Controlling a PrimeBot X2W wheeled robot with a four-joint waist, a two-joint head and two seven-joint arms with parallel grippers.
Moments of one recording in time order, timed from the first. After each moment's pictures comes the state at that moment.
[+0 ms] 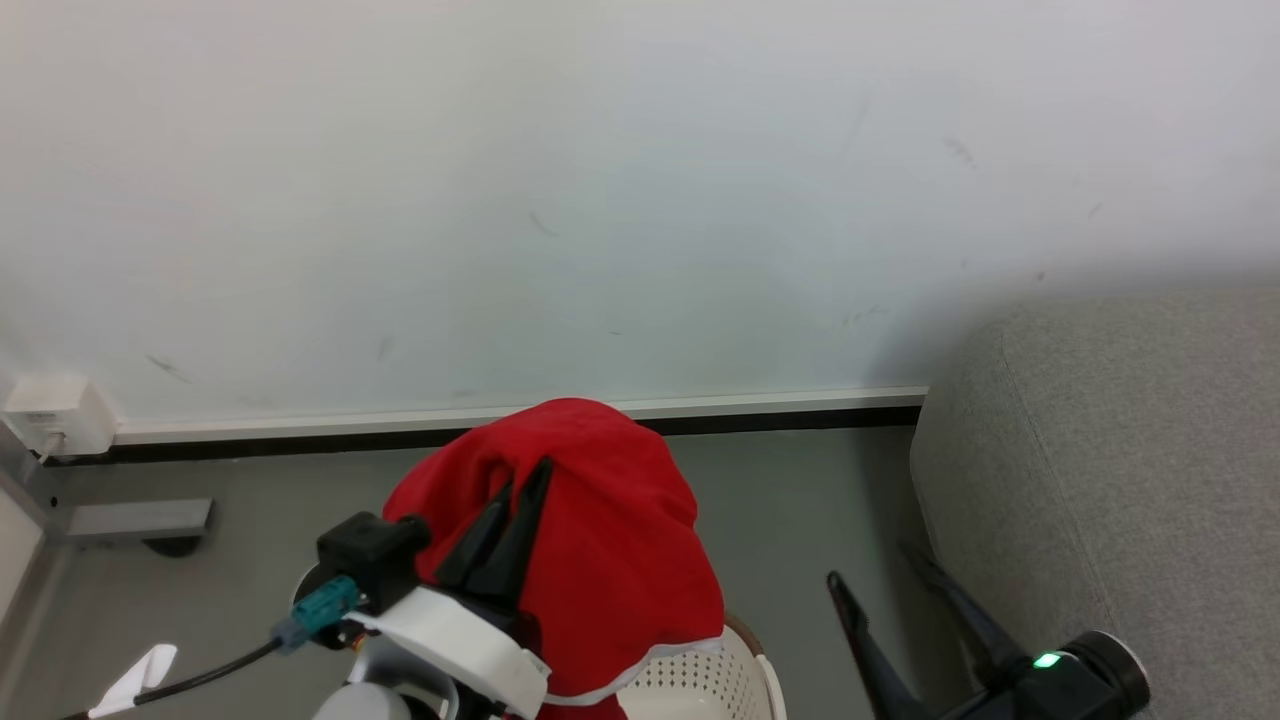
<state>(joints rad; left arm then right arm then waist) -0.23 0.19 -0.38 0.12 -0.45 -0.04 -0.13 -0.05 -0.11 0.33 0.09 0.22 0.13 -0.26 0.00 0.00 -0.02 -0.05</state>
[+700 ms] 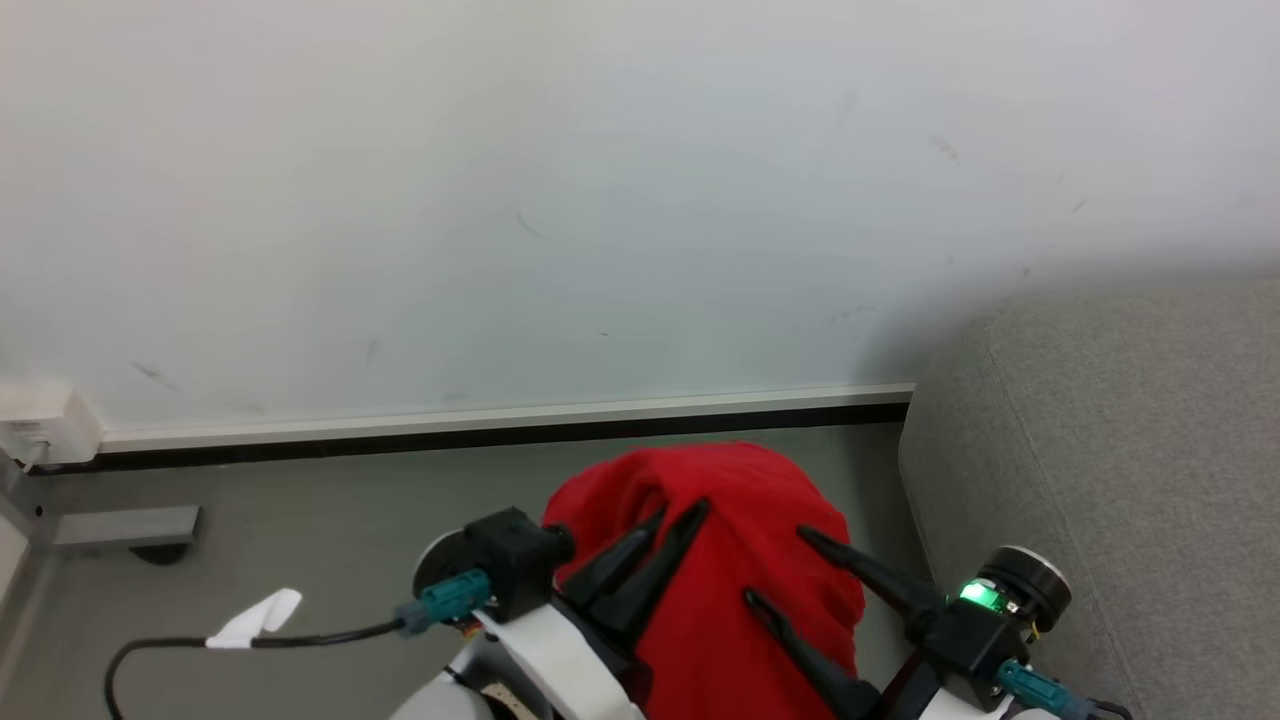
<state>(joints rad) -0.30 0.21 -0.57 0.01 -0.45 -0.11 -0.01 -0.39 -0.34 0.82 0.23 0.41 0.13 -0.26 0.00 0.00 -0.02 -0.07</state>
